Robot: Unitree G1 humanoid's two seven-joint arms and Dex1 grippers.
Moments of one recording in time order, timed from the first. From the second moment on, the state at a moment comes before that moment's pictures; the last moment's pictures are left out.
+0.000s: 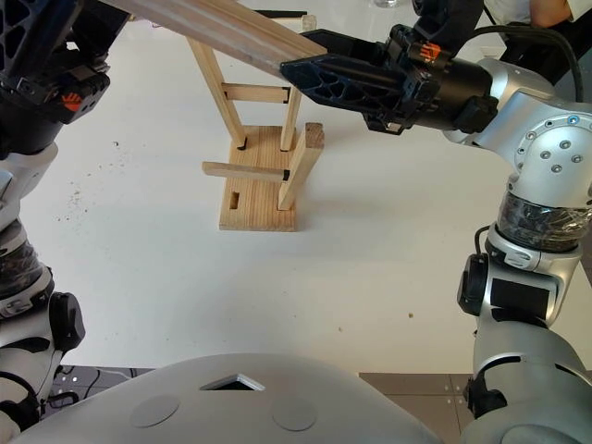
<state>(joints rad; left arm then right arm) -0.46 0.55 0.28 -0.45 -1.87 0.73 -0.22 -0.69 -0.63 -0.19 -0.20 1.27 1.06 0.92</state>
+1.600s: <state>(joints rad) -0.11 0.71 0.23 -0.20 -0.76 0.36 -0.93 -0.68 -0.60 -0.11 0.00 0.70 0.61 0.93</state>
